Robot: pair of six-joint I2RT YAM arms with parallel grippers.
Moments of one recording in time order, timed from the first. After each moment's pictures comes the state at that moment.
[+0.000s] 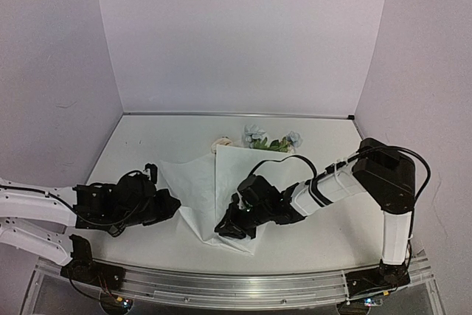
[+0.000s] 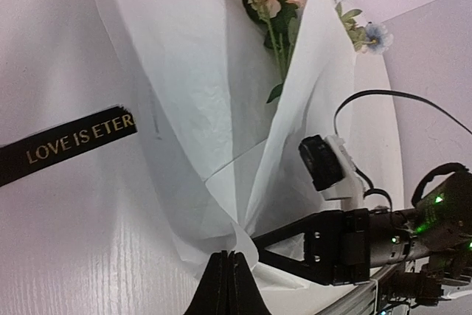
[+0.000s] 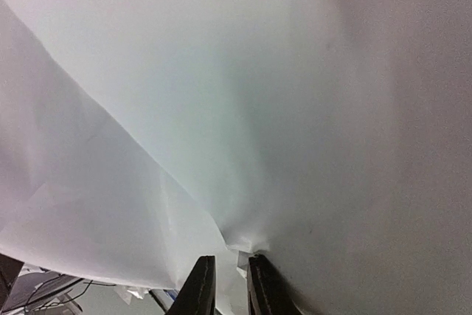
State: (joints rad) left arm -1.13 1.04 0.51 -0.16 -0.34 -1.17; right arm 1.06 2.02 1.03 0.20 -0.37 1.31
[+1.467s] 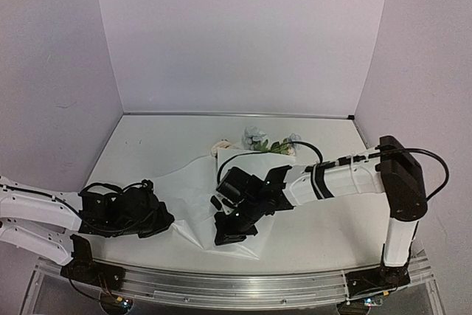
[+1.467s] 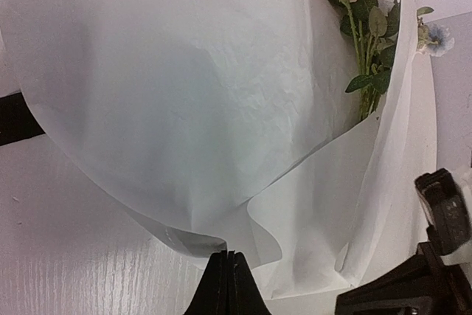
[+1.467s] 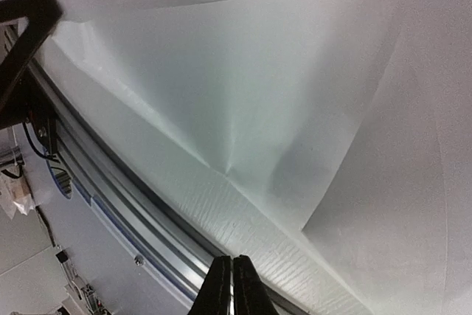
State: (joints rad) left arm -1.13 1.08 0.44 -0.22 -0.31 -1.31; right arm 1.18 1.95 1.33 -0.46 -0.34 0.83
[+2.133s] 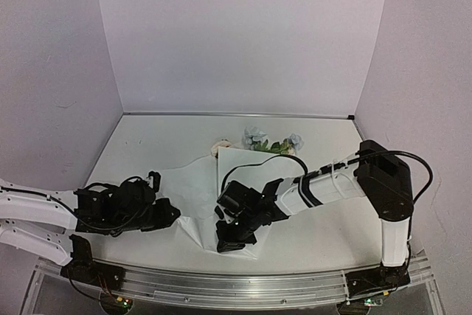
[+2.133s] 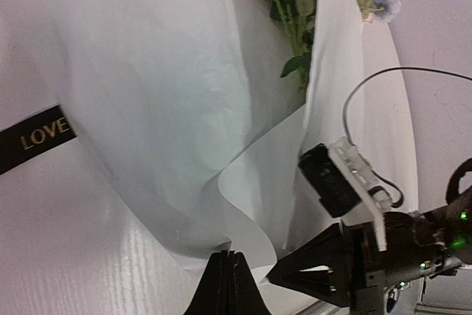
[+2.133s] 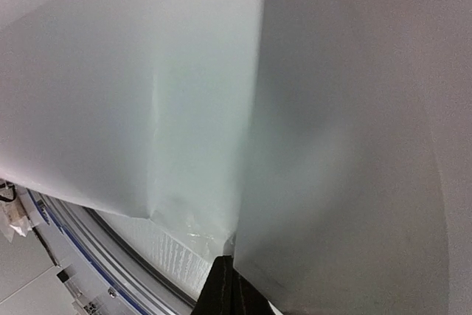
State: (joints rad) left arm -1.13 1.04 0.46 -0.16 -0.27 -1.13; right arm 1.17 2.05 1.26 -0.31 -0.34 0.92
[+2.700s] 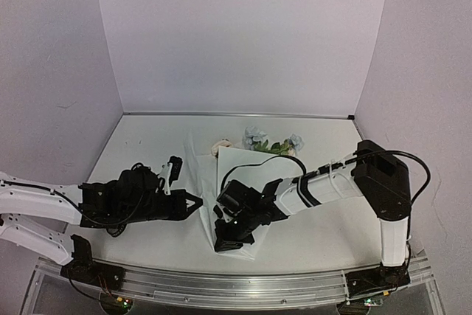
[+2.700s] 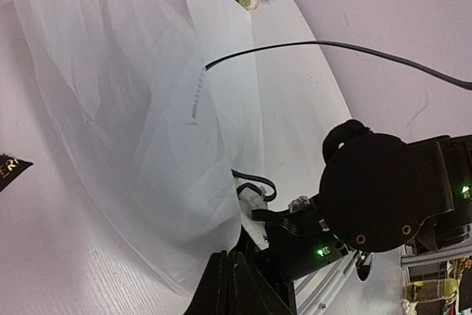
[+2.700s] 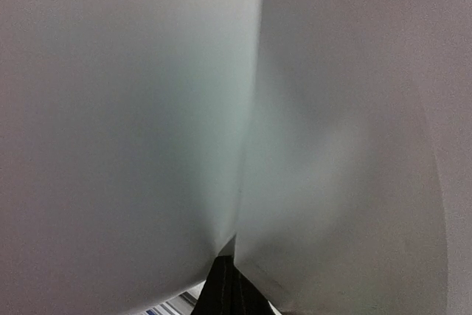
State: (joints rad) left arm -1.16 1.09 0.55 0.05 -0.15 -0.90; right arm 1.17 2.06 1.26 -0.27 -0.37 0.94
